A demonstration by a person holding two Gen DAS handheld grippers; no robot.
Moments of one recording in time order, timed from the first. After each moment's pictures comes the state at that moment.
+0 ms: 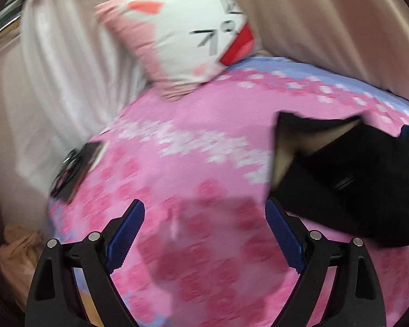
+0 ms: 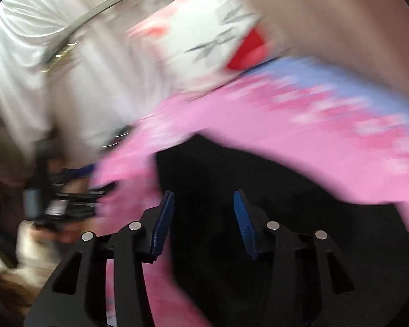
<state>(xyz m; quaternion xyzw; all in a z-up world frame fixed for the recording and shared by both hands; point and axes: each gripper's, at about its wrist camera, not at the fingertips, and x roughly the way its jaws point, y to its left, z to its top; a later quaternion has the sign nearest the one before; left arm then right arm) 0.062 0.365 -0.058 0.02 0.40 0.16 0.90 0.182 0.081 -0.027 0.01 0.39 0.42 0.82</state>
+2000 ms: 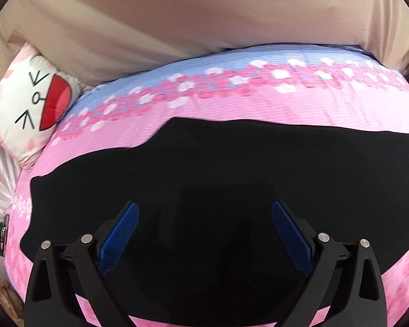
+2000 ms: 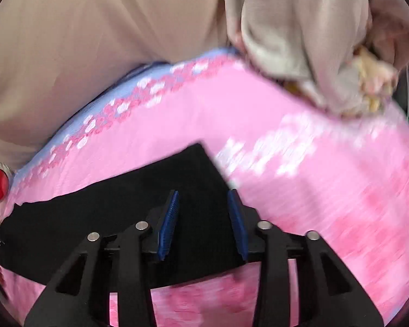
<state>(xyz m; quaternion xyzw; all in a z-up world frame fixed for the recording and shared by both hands) 0.128 -0.026 -0.087 0.13 0.42 -0.02 0.90 0.008 -0.547 -0.078 0.17 0.36 -0.13 0.91</state>
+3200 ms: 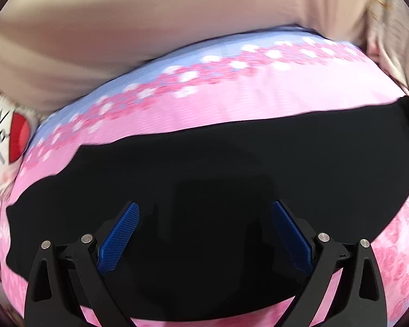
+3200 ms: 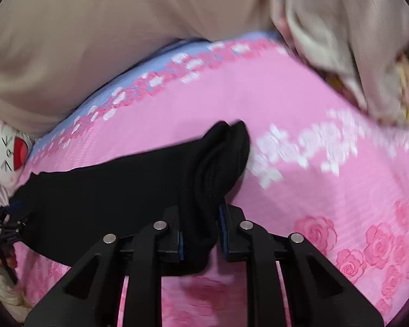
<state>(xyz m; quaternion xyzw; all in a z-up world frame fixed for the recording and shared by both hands) 0.105 -0.128 -0.096 0.16 0.43 -0.10 0.89 0.017 -0.517 -0.072 0.18 0.38 -0.02 0.91</state>
